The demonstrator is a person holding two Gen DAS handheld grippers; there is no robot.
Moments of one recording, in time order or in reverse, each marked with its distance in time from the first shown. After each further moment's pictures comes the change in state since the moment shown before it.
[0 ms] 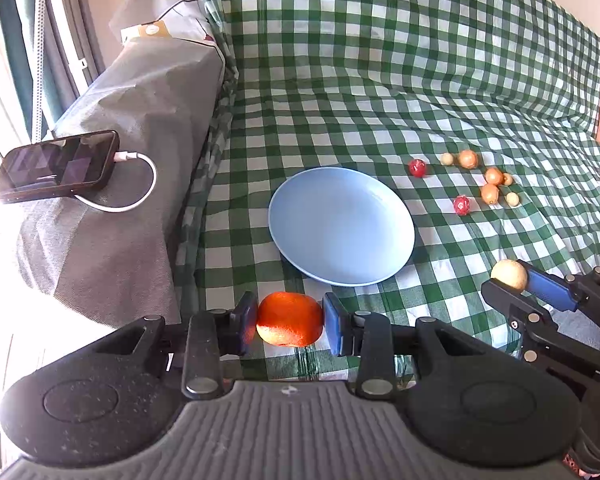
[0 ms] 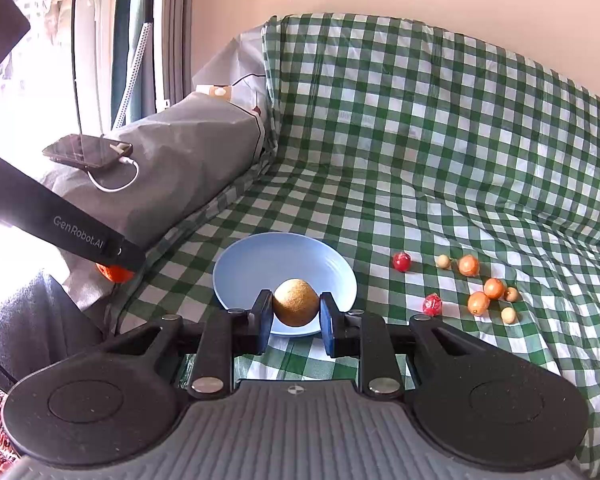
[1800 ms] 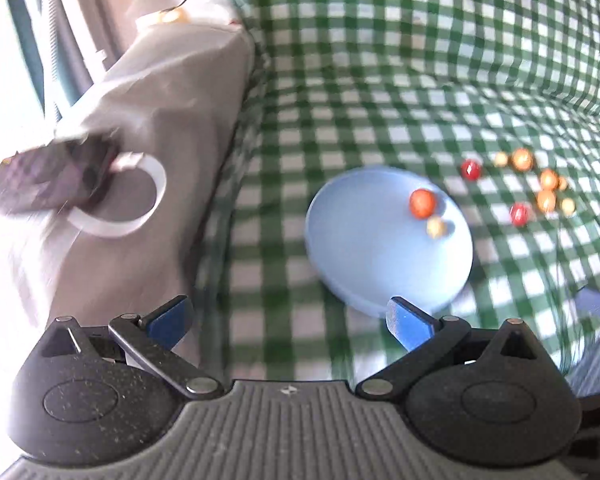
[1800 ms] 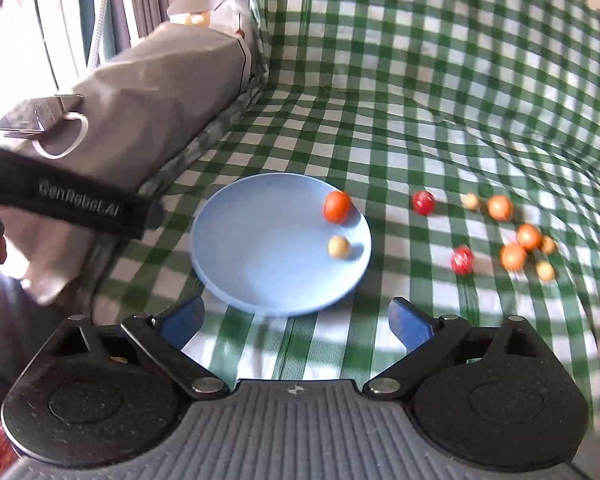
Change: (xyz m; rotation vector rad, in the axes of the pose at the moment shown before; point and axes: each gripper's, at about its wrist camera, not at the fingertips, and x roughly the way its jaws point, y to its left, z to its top) left arm 0.047 0.015 0.007 -0.020 0.037 0.129; right arm 0.081 -0.015 0.007 0.072 0.240 0.027
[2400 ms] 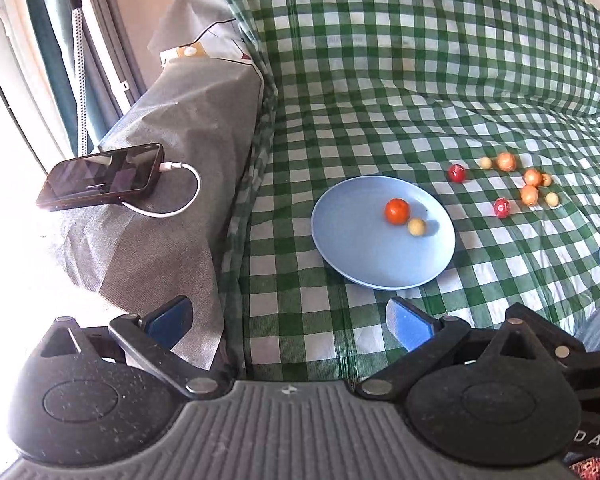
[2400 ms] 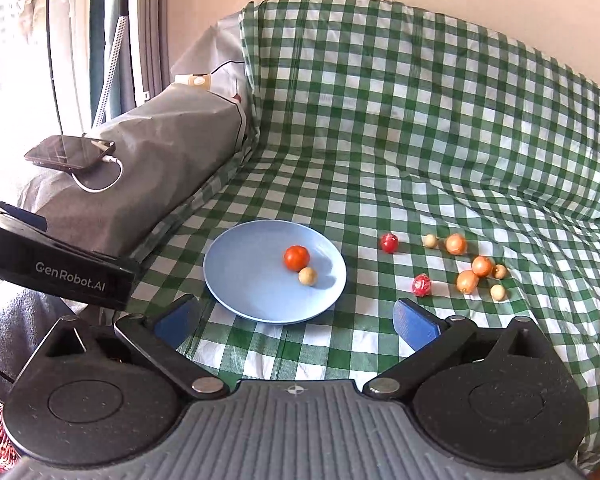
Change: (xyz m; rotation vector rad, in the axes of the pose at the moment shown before) left arm -0.062 -0.009 -0.029 0.031 -0.105 0.036; right arm -0.082 0.018 -0.021 -0.005 -0.180 -0.071
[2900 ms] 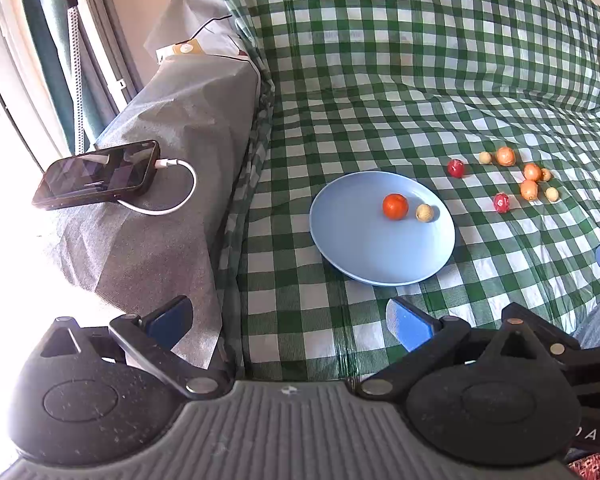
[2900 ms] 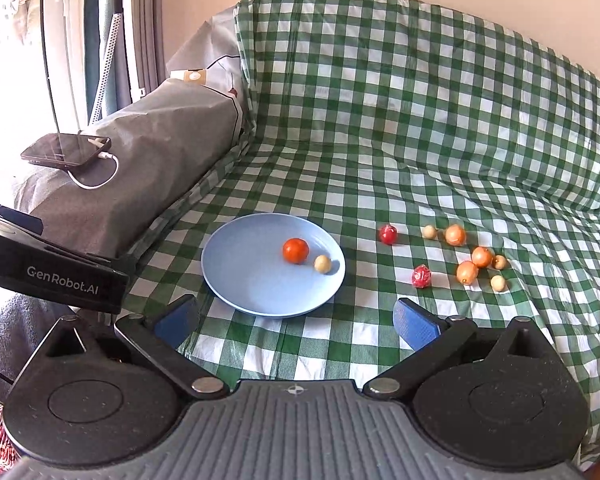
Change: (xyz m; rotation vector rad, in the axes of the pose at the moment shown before) left arm 0.006 -0.001 -0.001 0.009 0.013 -0.004; right arm 0.007 0.002 -0.002 0.018 0.022 -0.005
